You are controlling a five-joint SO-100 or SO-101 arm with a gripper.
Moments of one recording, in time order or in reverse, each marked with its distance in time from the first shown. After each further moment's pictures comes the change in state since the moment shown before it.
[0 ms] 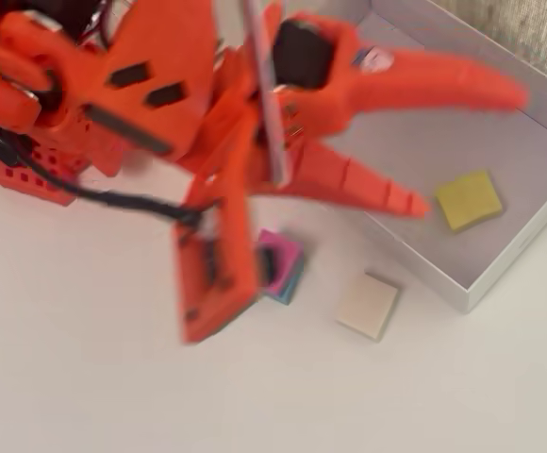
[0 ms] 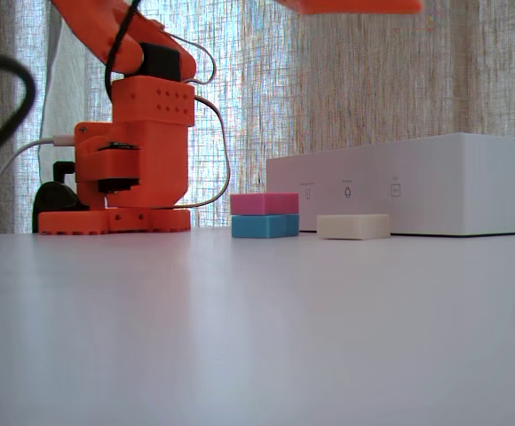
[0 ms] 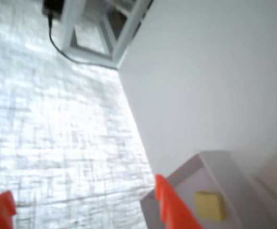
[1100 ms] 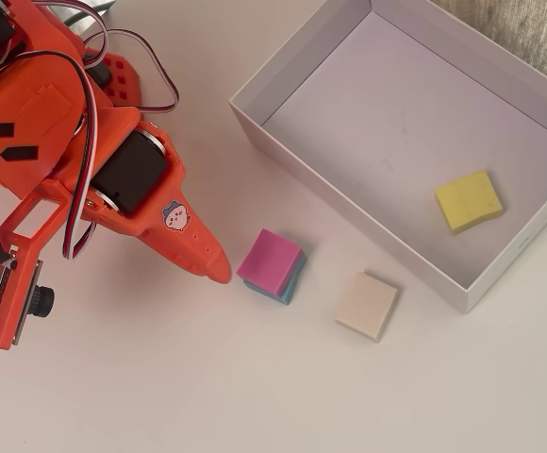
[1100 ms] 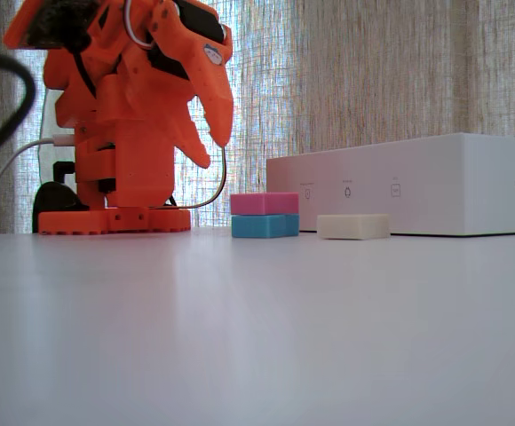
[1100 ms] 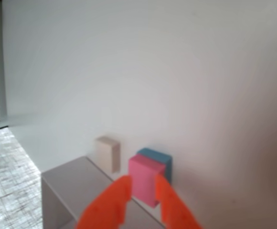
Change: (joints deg) arm 14.9 41.4 25.2 41.5 7.7
